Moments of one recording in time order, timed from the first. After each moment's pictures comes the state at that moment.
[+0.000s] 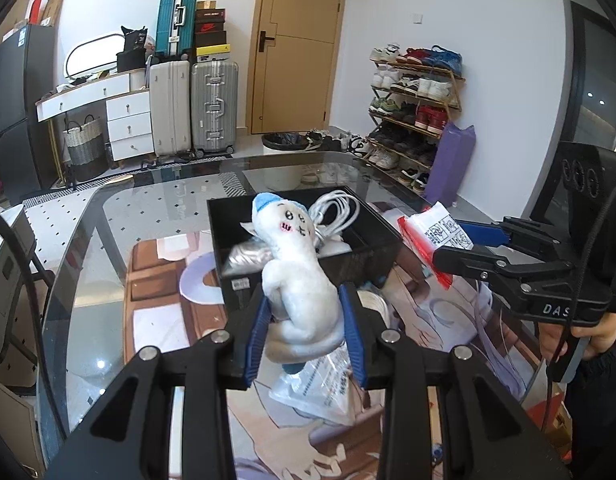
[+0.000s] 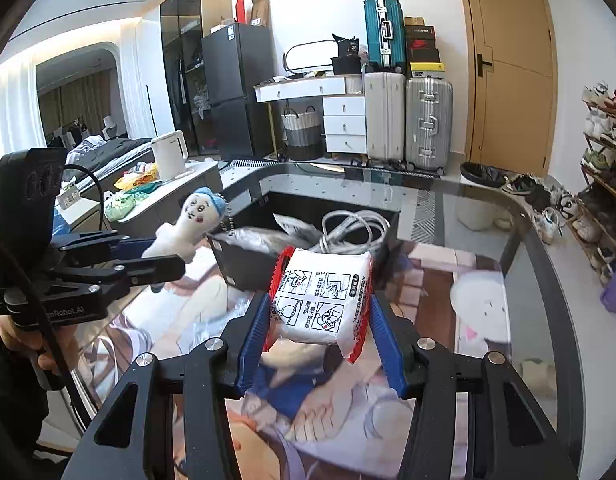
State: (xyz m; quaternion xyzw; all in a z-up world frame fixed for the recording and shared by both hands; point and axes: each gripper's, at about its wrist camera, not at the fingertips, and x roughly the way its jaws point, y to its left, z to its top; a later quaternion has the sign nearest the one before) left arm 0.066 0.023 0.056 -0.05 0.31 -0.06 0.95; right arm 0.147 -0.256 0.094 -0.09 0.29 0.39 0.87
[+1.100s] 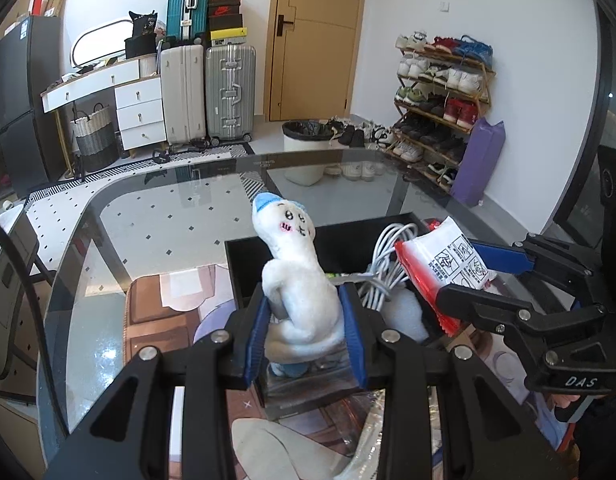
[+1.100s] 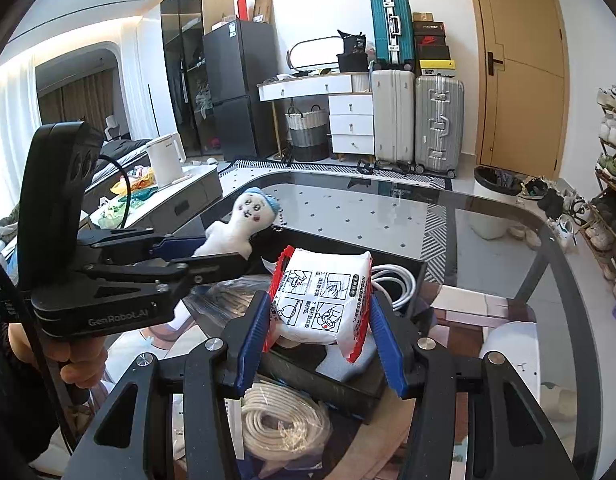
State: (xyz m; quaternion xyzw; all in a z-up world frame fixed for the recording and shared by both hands) left arm 0.165 0.047 0.038 -0.04 0.34 -0.03 0.94; right arm 0.216 -0.188 0.091 -0.10 0.30 0.40 0.86
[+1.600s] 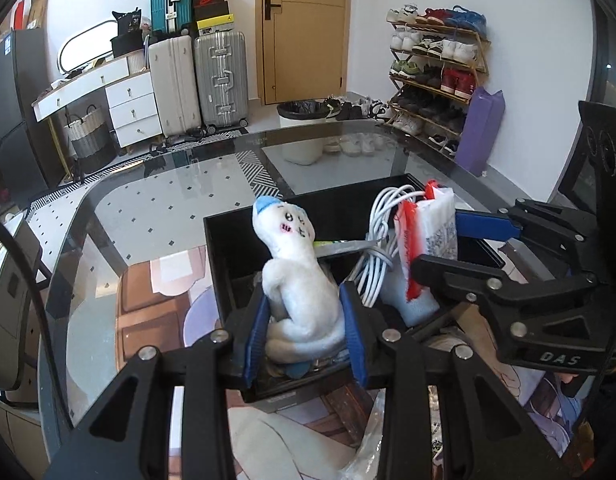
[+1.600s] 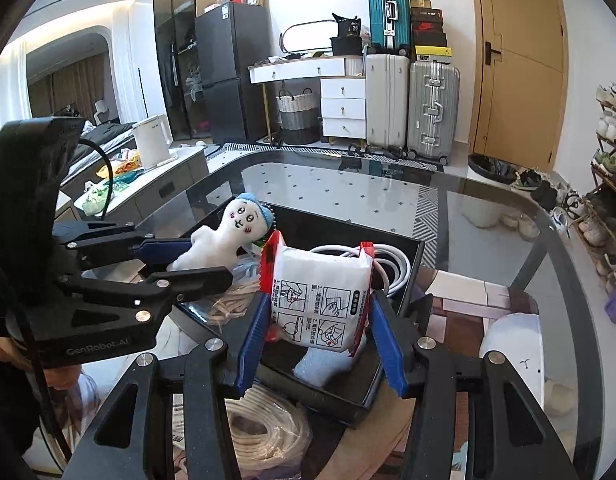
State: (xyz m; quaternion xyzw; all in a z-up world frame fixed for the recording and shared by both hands) left arm 0.167 0.028 0.020 -0.01 0.37 -0.04 0.93; right arm 0.235 -0.180 0.065 -0.12 0.32 0.38 0.86
